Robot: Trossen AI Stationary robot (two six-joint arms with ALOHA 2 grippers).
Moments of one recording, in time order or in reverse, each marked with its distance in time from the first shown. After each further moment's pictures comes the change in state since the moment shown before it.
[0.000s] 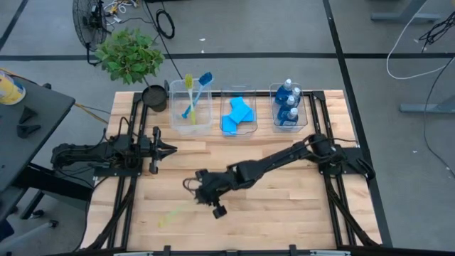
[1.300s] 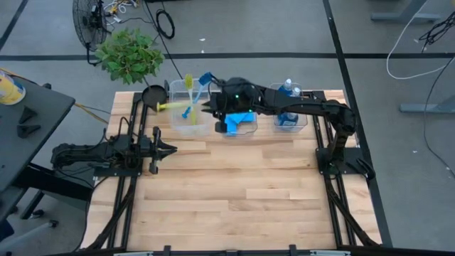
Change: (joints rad) left arm 0.000 0.000 0.000 0.000 0.000 0.000; right arm -0.484 -0.348 0.000 -0.112 0.077 -0.148
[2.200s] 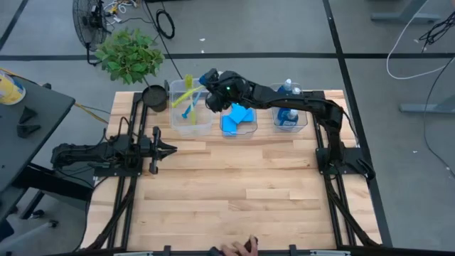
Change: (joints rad) left arm 0.000 0.000 0.000 0.000 0.000 0.000; right arm -0.107 0.136 0.000 0.176 0.329 -1.183
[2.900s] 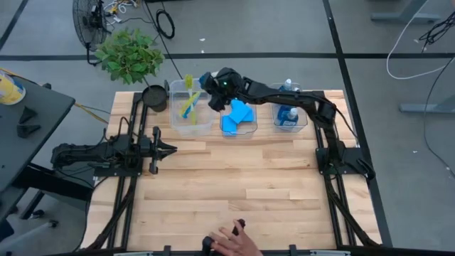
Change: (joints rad) left arm 0.000 0.000 0.000 0.000 0.000 0.000; right arm -0.092 0.100 0.000 0.030 -0.199 -0.295
